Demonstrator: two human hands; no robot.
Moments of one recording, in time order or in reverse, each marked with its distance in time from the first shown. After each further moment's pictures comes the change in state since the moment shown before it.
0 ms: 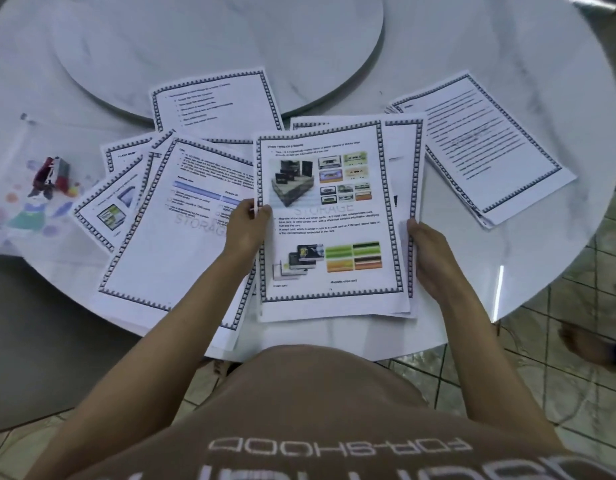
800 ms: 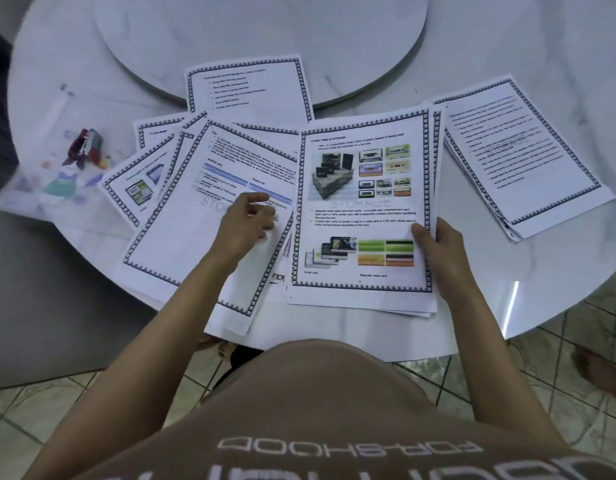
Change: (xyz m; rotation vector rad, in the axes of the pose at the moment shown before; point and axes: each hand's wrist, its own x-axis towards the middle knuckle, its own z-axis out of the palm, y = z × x) left_hand -0.013 -0.014 -0.040 -0.055 -0.046 0.044; right_hand 0.005 0.000 0.010 -0.258 0.037 -0.159
